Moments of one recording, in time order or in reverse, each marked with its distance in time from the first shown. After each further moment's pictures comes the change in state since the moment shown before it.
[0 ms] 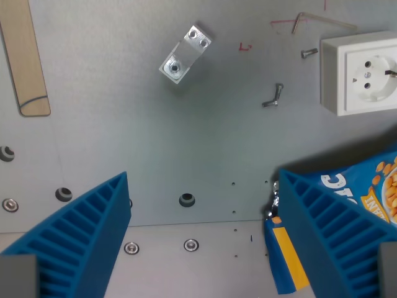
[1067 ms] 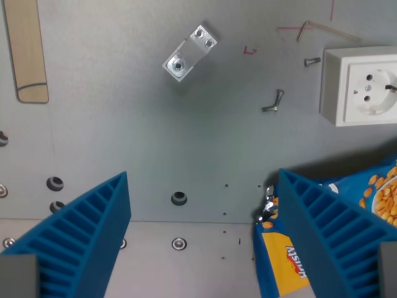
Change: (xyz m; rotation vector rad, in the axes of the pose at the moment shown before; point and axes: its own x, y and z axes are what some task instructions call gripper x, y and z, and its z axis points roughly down) arm 0.000 0.000 0.000 -0.001 0.000 -0.090
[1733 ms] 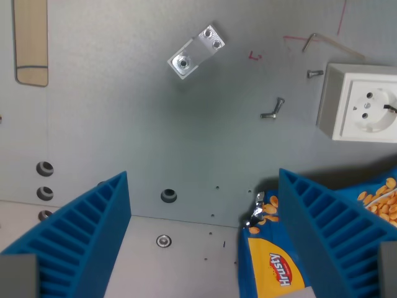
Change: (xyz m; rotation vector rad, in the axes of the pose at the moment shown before) arm 0.000 0.000 0.000 0.000 0.000 -0.110
